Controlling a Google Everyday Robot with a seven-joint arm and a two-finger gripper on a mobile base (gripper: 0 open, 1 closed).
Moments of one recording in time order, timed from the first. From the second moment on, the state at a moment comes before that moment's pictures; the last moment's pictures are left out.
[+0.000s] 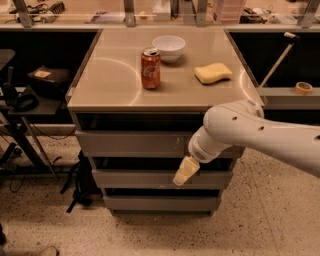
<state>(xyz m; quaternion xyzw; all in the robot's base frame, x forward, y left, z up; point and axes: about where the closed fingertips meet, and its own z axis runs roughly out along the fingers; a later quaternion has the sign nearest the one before) 0.550 -0.105 0.656 -0.50 0.85 0.04 0.19</state>
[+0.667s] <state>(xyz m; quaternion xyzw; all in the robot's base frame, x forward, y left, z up) 0.550 -0.107 0.661 -0.50 0.84 0.04 0.20</state>
